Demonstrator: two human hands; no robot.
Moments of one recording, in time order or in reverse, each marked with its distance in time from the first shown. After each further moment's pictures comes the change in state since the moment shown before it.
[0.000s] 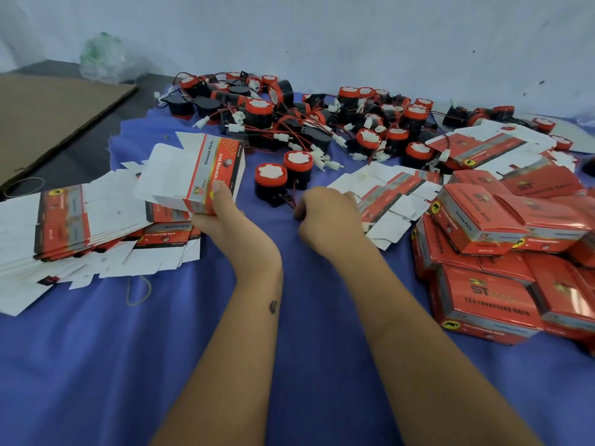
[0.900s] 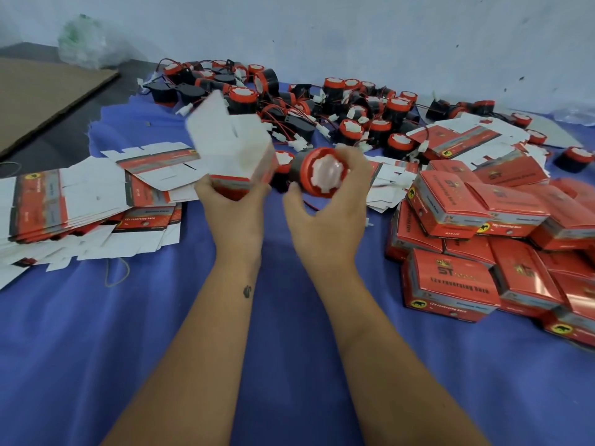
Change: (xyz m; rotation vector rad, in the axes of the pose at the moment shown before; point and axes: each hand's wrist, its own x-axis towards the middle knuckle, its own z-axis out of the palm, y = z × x) left_hand 0.002 -0.010 -0.007 0.426 -0.279 0.108; right_hand -0.061 -0.006 0.000 0.916 0.799 0.048
